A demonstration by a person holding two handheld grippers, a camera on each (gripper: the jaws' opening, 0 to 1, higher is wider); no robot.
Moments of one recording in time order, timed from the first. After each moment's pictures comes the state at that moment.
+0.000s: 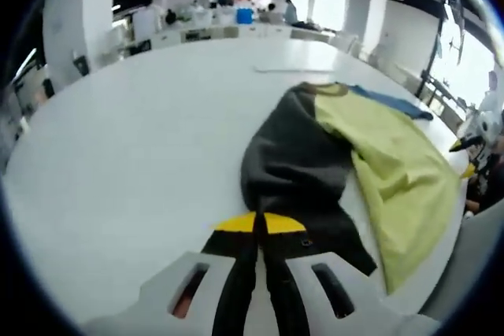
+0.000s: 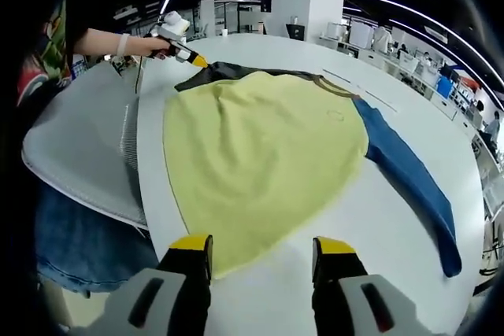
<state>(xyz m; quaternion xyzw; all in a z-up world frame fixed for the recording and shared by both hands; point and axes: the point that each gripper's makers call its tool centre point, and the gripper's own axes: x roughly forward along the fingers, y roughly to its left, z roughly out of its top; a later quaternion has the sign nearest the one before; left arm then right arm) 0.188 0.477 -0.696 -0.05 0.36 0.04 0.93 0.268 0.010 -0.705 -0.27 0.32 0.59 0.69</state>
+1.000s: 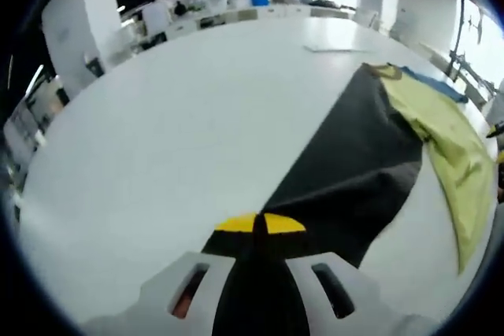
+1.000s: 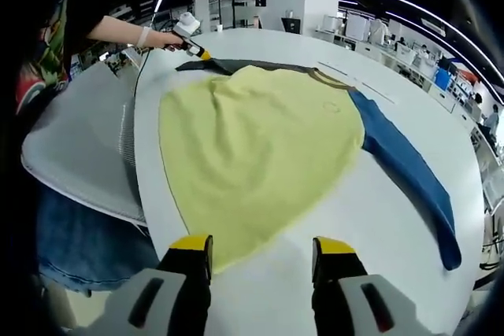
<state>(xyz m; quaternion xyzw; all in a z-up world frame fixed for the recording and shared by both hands) 0.206 0.579 -0.718 0.01 0.41 0.08 0.91 0.269 0.006 -0.708 -0.28 0.33 0.58 0.69</state>
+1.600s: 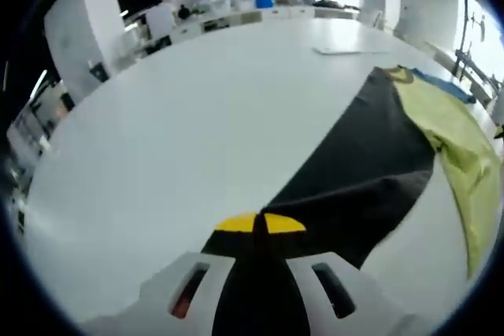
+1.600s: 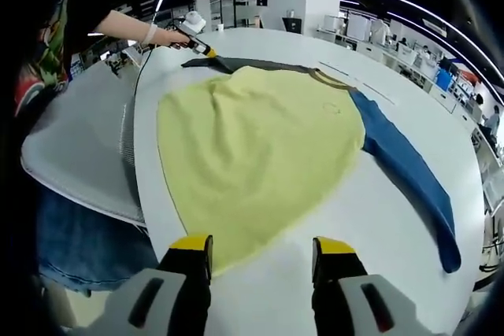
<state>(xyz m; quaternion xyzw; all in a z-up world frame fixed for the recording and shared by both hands) 0.218 0.592 -0.716 0.02 0.40 0.10 0.91 0.271 0.008 -0.707 -0.28 0.33 0.58 0.69</state>
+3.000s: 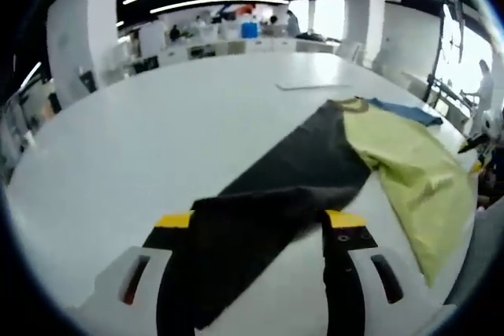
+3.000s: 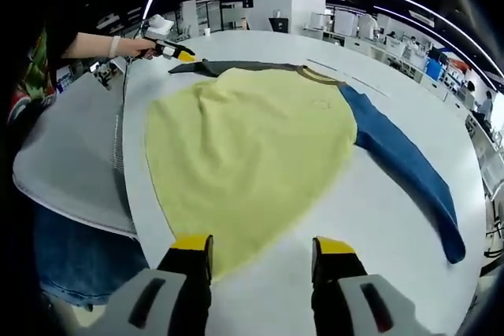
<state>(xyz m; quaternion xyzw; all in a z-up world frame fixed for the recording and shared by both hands) 0.195 0.517 -0.677 -0.03 0.31 0.03 0.95 0.279 0.011 -0.713 -0.25 0.35 0.56 0.71</state>
